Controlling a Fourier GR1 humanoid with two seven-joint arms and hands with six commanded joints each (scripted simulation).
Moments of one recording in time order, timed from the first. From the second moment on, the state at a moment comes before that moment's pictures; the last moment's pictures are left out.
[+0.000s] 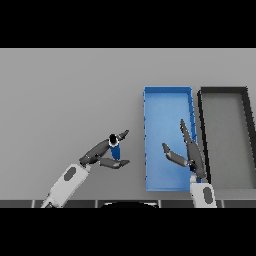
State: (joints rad) left arm -0.21 0.25 -0.55 -1.37 0.09 -0.21 -0.10; right arm 0.14 -0.10 0.12 -1.75 0.17 0.05 -0.02
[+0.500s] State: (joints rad) left arm -0.21 0.16 -0.57 -1.33 0.10 -0.19 -0.18; right arm 0.14 -0.11 0.12 -1.74 0.17 0.05 -0.03
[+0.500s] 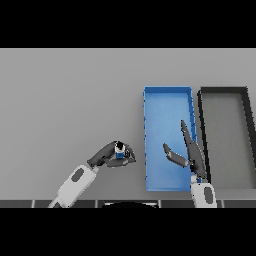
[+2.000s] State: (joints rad) left arm -0.26 0.15 -0.62 -1.58 0.10 -0.13 -0.02; right arm 0.05 -0.22 0.07 -1.78 -0.17 0.34 -0.07
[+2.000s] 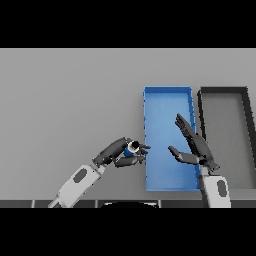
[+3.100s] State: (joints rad) left arm -0.27 0.17 -0.62 -1.58 0.08 -0.18 -0.06; right arm -0.44 -0.23 0.36 -1.82 -0.35 0.59 0.34
